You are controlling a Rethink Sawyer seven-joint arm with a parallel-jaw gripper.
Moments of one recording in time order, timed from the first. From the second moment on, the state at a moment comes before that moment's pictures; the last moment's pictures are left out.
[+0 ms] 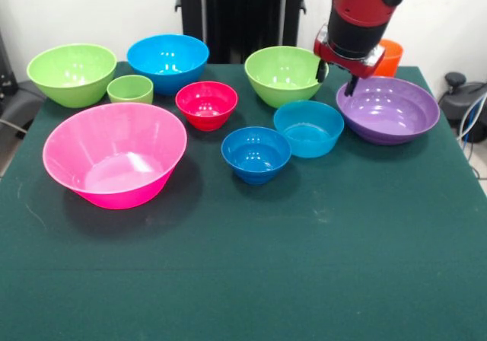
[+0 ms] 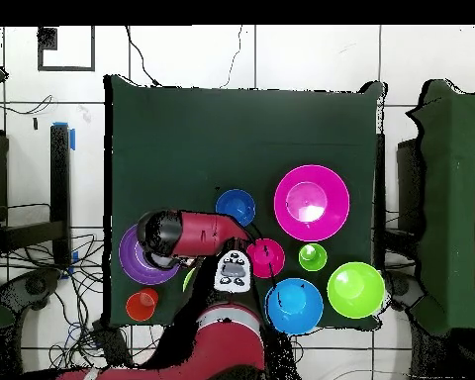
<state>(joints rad) 0.01 -0.51 -0.06 1.76 0.07 0.70 2.25</state>
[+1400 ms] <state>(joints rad) 0.01 -0.46 -0.04 1.76 0.07 0.70 2.25</state>
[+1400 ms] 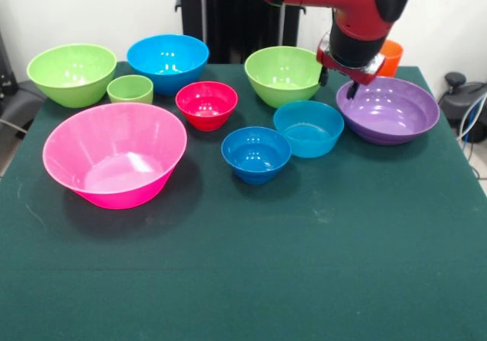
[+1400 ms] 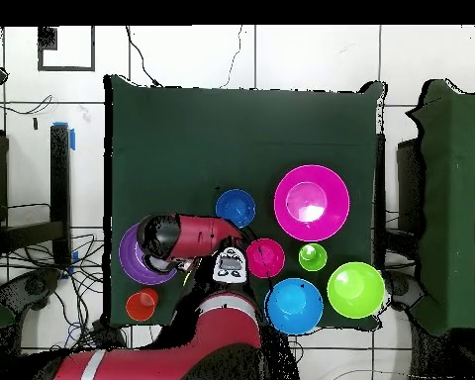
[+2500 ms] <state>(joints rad) 0.00 -0.40 0.05 1.76 0.07 0.54 2.25</state>
